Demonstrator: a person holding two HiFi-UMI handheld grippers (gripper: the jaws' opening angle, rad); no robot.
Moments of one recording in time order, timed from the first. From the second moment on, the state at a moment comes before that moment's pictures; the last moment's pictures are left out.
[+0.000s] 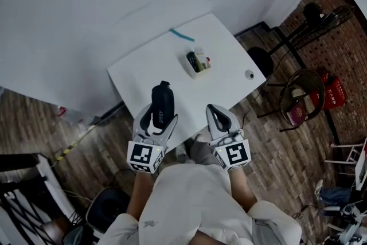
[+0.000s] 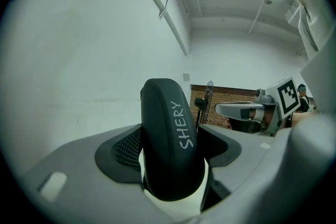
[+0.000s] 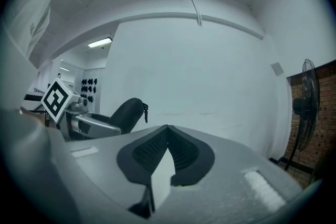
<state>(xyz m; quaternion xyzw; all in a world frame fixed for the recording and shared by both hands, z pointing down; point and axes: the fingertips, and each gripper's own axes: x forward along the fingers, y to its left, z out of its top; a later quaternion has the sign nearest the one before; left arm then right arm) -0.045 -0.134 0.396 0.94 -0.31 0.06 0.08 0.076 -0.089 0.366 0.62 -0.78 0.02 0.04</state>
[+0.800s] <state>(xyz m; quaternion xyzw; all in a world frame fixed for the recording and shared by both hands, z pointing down) -0.007 -0.199 0.445 0.92 -0.35 0.09 0.12 0.111 -0.167 0.410 0.58 -0.81 0.06 0.06</state>
